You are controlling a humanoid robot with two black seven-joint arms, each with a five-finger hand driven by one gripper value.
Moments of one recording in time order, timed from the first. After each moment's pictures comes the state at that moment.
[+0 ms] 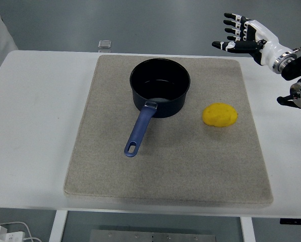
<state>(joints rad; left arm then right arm) -0.02 0.00 -0.13 -0.13 -0.06 -0.11 -0.05 1.18 -0.53 0.15 1.01 -0.29 -0.09 0.23</state>
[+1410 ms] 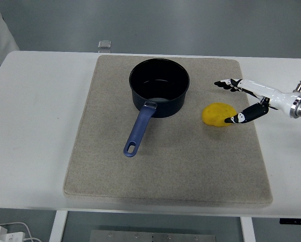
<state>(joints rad) -0.02 0.00 -0.13 -0.13 -0.06 -0.11 -0.05 1.08 -0.76 0.02 1.28 -0.90 0.00 0.24</state>
